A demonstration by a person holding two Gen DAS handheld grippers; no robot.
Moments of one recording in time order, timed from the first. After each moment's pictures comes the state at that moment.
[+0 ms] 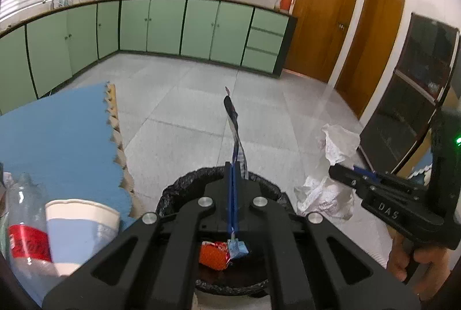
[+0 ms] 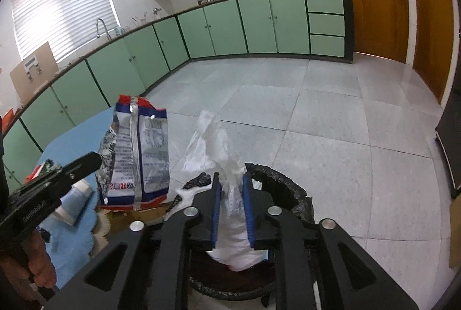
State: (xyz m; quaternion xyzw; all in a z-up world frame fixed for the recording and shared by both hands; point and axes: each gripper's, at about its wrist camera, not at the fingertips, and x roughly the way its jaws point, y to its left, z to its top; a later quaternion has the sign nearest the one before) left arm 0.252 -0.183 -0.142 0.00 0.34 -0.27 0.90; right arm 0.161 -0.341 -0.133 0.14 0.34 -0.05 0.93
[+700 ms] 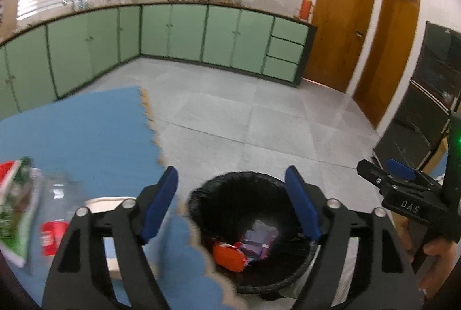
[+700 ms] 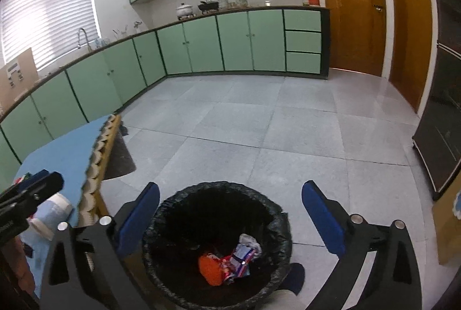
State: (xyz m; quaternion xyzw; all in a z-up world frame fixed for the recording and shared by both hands) left arm 0.235 -0.132 -0.122 0.00 0.31 -0.21 0.93; right arm 0.155 -0.339 -0.120 0.12 0.30 -0.11 0.94
